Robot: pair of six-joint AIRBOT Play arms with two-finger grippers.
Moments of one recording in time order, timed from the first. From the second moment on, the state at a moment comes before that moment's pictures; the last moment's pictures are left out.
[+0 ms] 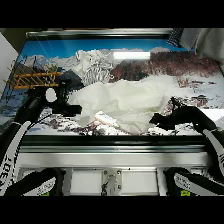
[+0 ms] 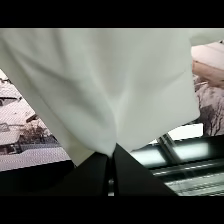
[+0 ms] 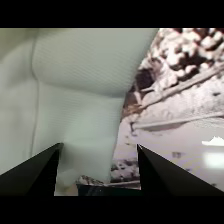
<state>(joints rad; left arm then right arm) -0.22 -1.24 1.03 1.45 -1.21 -1.66 -0.11 -1.27 0.67 2.14 -0.91 -1.65</state>
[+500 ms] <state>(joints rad) -0.20 -1.20 1.09 1.45 -1.22 -1.66 -0.10 -1.17 0.82 2.02 -0.94 -1.65</state>
